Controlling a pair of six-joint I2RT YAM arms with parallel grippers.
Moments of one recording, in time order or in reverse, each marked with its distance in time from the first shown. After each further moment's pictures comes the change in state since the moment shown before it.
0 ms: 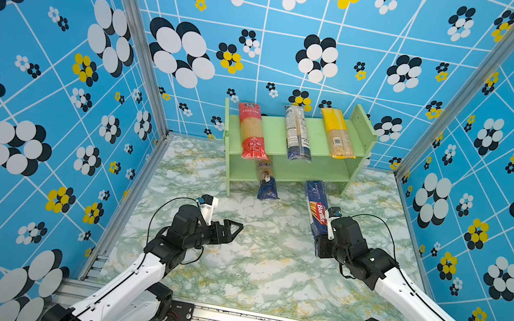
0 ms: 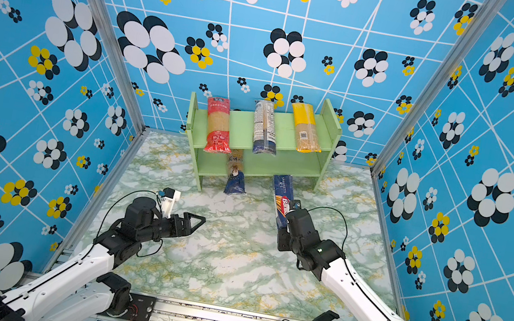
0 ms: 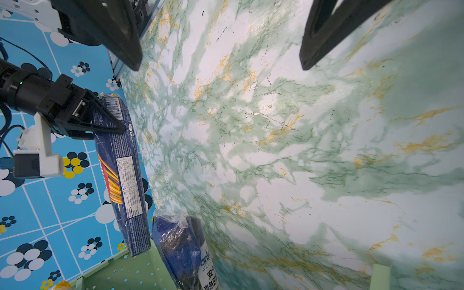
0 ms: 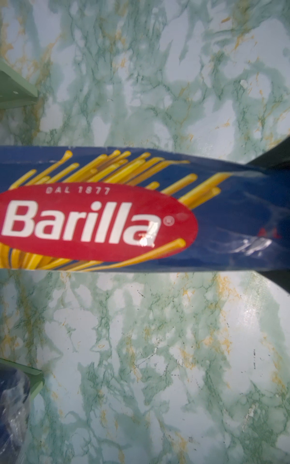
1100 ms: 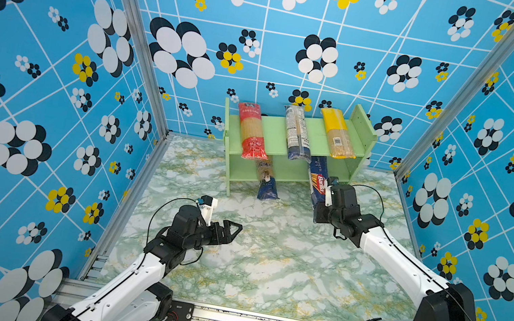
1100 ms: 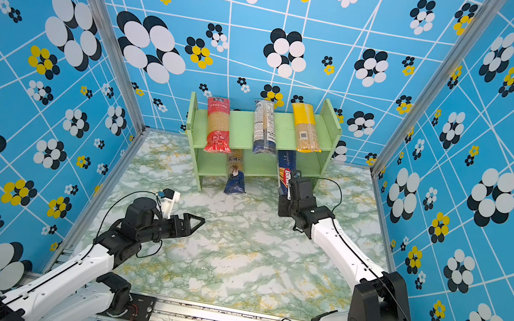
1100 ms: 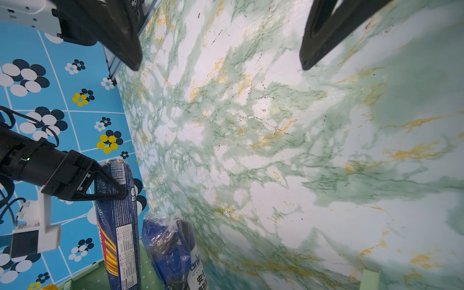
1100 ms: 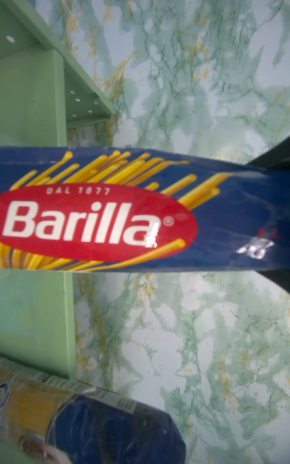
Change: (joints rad) left arm 0.000 -0.002 0.000 -0.027 -0.015 0.003; right arm -0.169 0.360 0.260 0.183 -0.056 -0.092
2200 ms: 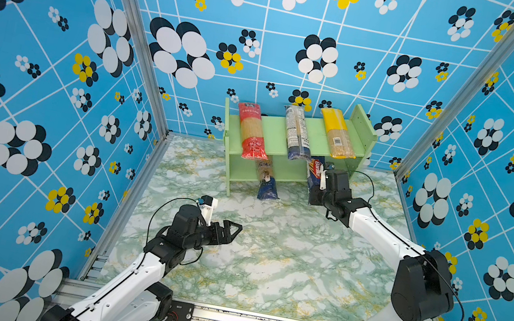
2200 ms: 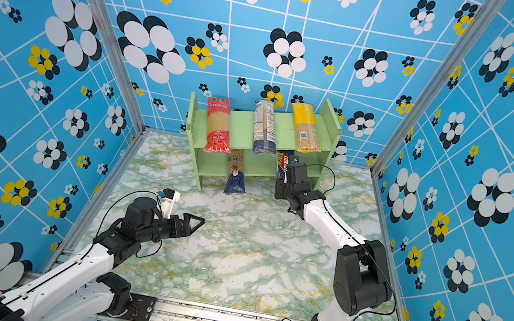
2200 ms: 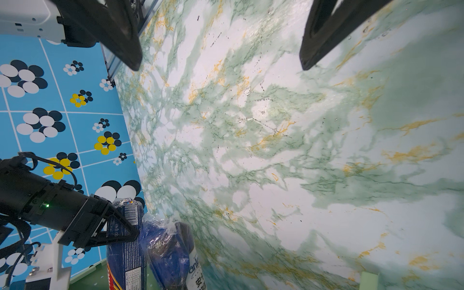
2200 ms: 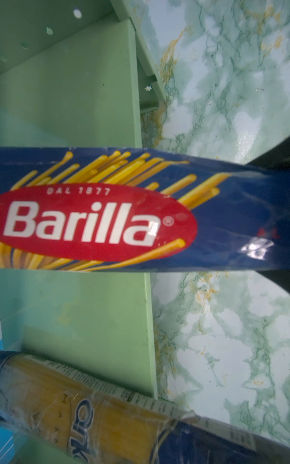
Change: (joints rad) left arm 0.000 0.000 0.012 -0.026 0.000 0.008; right arm -0.032 0.225 0.177 0.120 -0.010 0.002
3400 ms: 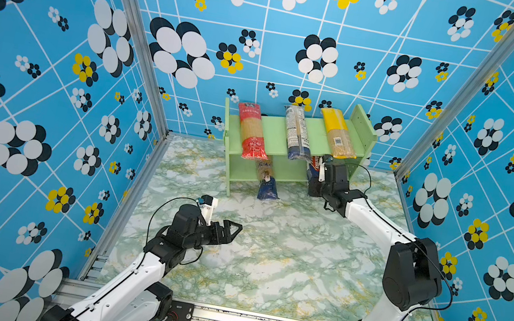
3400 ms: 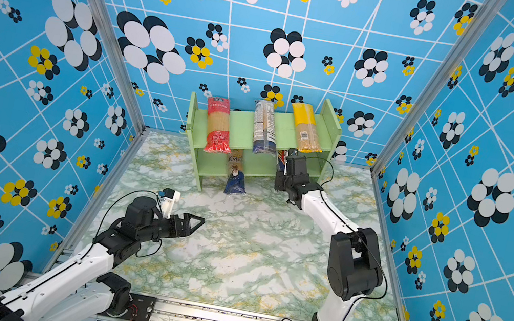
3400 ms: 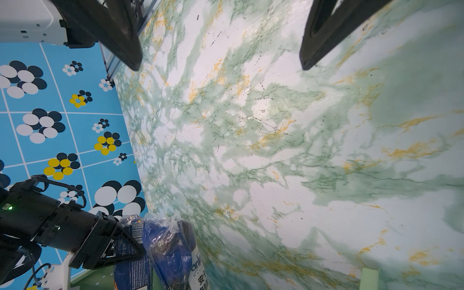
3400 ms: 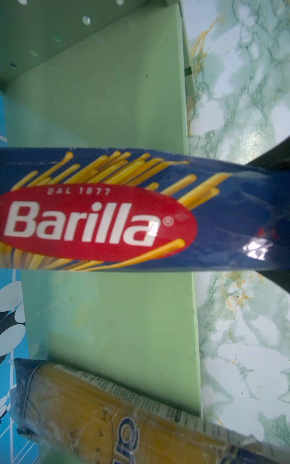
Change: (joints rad) left arm 0.002 0.000 0.003 0.000 0.000 0.007; right arm -0.024 0.112 0.116 0.018 -0.012 -0.020
